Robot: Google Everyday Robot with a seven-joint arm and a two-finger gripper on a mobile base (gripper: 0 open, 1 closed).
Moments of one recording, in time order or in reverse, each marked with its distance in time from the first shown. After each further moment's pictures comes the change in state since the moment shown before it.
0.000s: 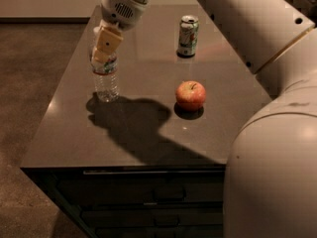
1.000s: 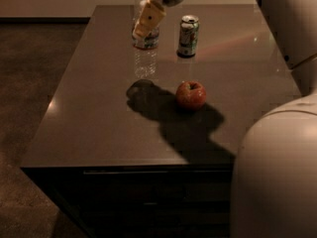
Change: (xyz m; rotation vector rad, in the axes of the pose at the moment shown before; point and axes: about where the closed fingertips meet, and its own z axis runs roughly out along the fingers) arm 0.065 -0.048 -0.088 0.191 0.004 0.197
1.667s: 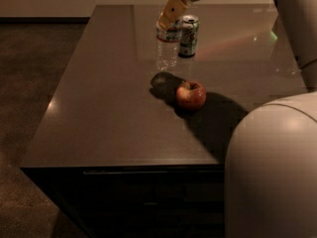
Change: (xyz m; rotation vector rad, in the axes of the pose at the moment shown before) arm 0.052 -0.055 -0.030 0.130 0.023 0.225
